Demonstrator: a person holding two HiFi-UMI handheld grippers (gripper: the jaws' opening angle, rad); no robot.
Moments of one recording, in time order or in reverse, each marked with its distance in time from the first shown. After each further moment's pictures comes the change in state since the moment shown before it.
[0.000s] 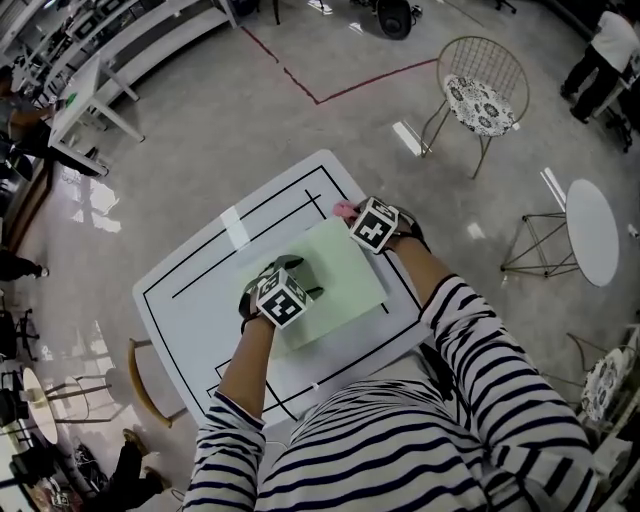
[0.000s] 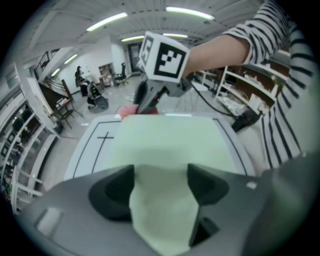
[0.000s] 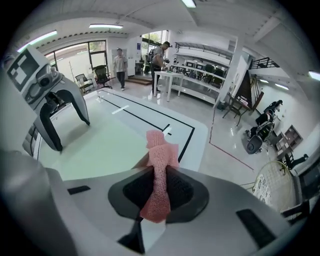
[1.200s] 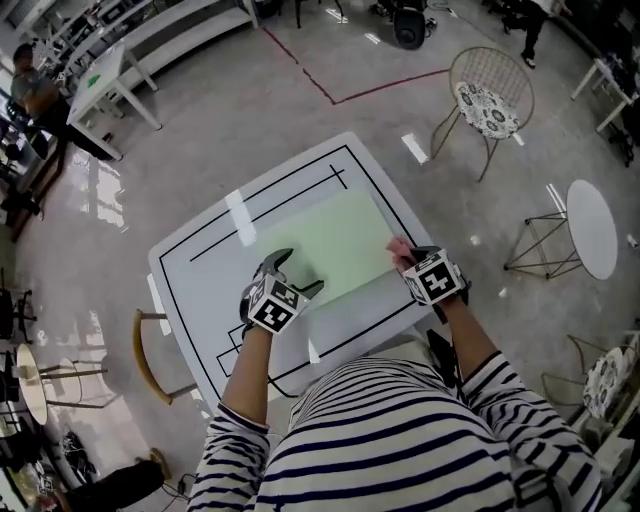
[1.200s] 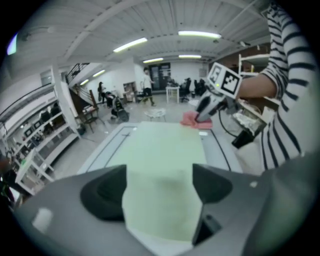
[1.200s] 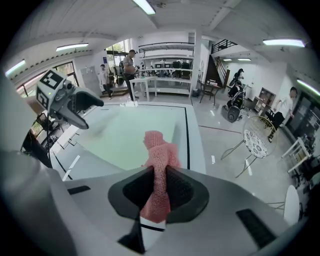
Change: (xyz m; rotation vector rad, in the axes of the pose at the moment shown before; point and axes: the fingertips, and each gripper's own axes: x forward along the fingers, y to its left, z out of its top) left arm -0.095 -0.047 -0.063 -0.139 -0.212 0.200; right arm -0.124 0.146 -0.097 0.388 -0.007 -0.111
